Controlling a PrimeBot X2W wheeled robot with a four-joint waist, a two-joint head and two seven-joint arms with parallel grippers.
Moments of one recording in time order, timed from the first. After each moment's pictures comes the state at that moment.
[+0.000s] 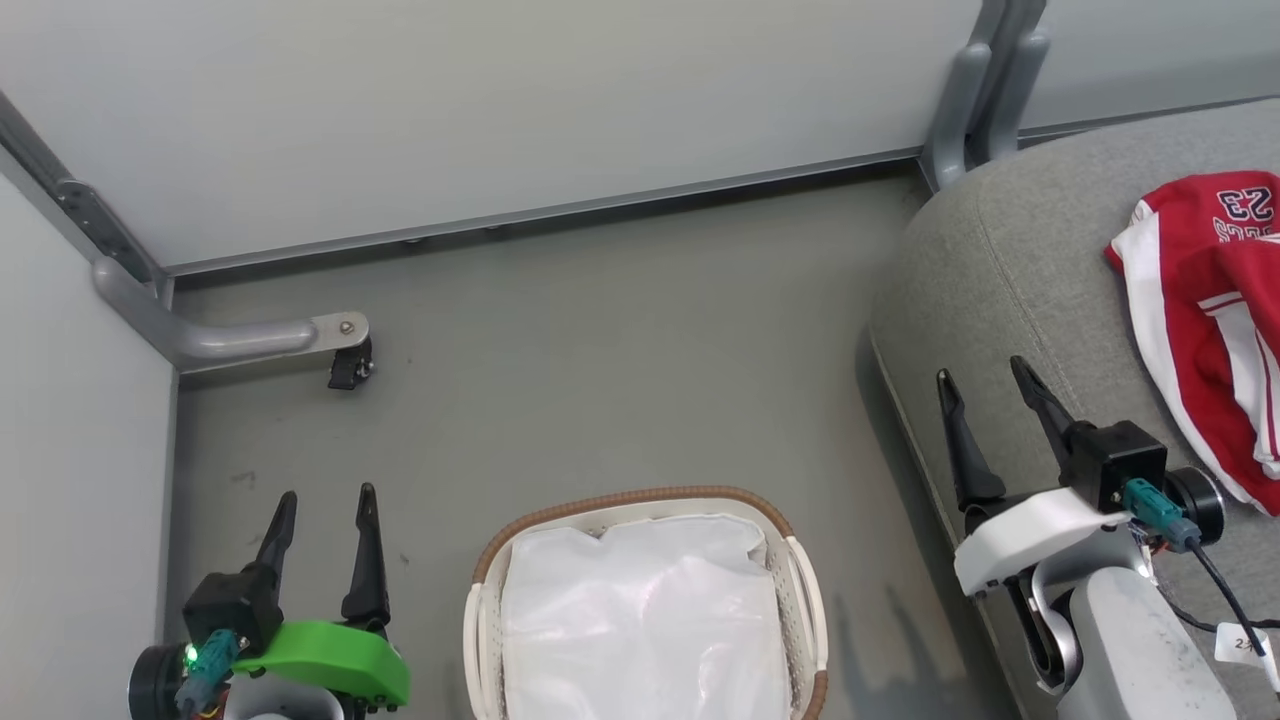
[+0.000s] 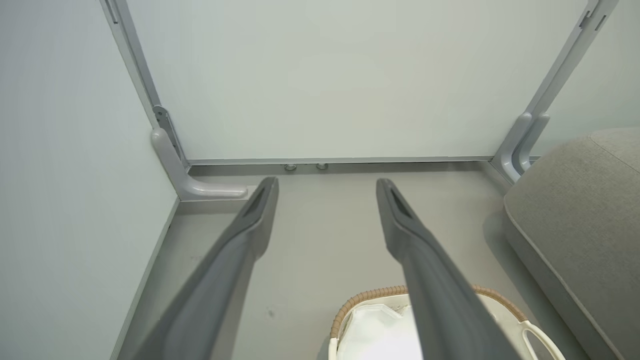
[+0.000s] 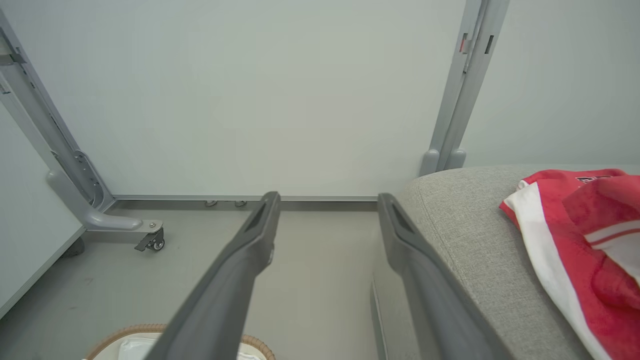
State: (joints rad) left arm -0.09 0.05 -0.01 0.37 -0.19 -0.13 -0.26; right arm -0.27 -0.06 0.01 0.35 0.09 0.13 -0.26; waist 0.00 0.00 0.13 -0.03
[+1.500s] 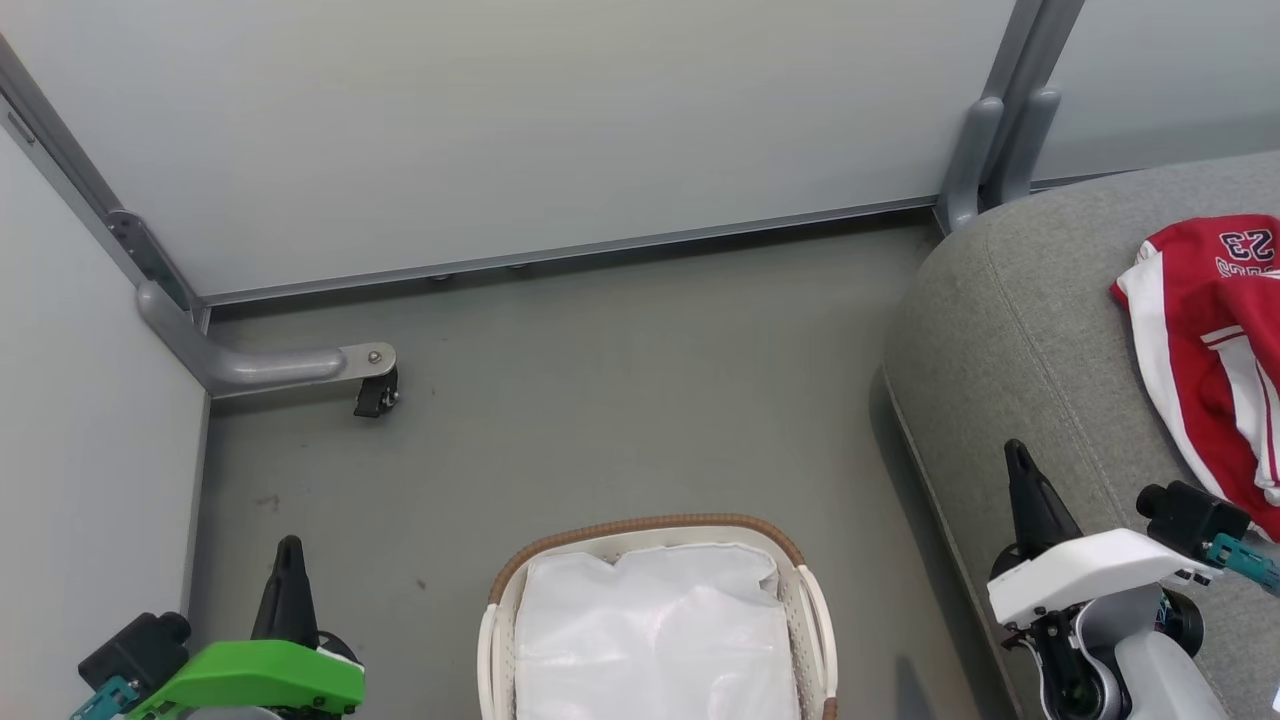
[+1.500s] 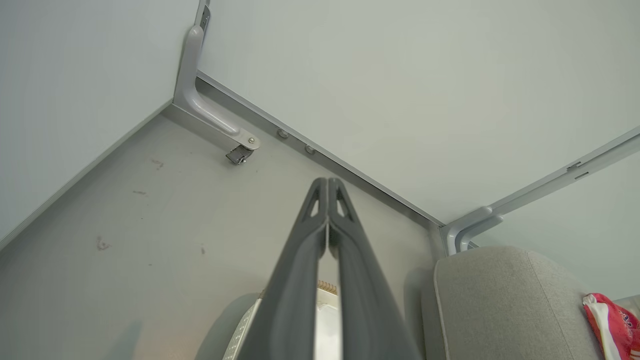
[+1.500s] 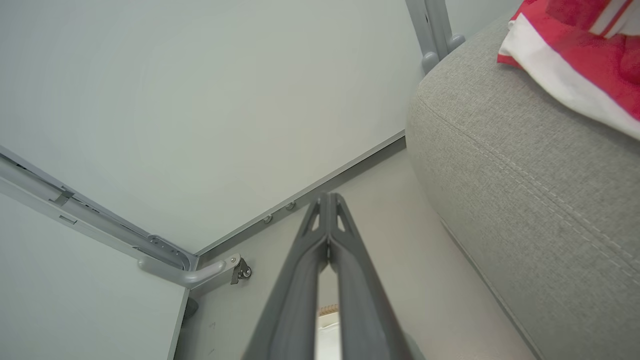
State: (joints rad) left arm -0.04 0.04 0.05 0.36 -0.73 -0.13 -0.13; right arm -0.17 -0.04 -0.03 0.35 0.63 0.13 -0.13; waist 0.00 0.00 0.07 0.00
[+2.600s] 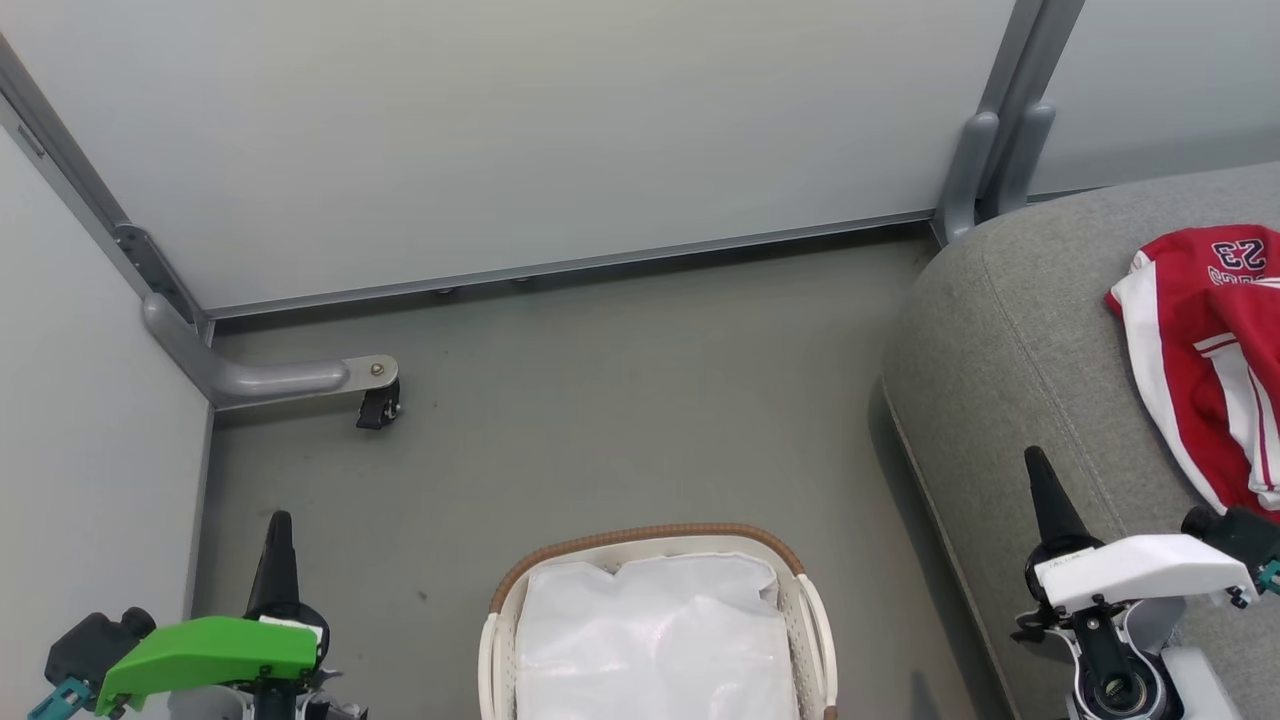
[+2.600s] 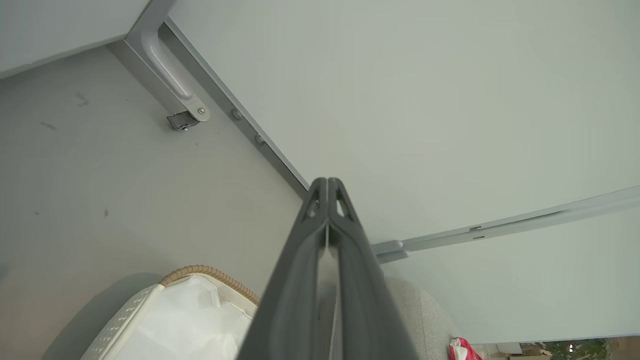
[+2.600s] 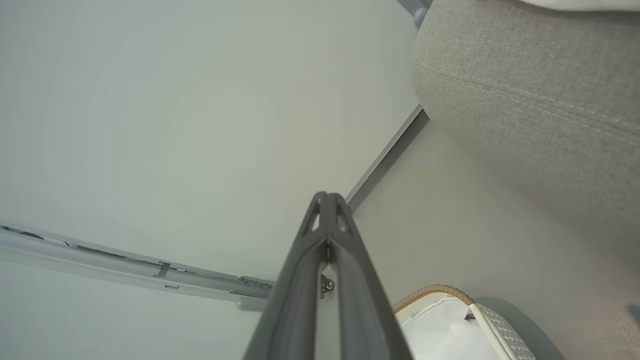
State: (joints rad) left arm -0.07 0.04 0.08 0.31 -1.12 -0.13 -0.02; right arm -0.14 -0.04 -0.07 0.31 1.06 0.13 -0.02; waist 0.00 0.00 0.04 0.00
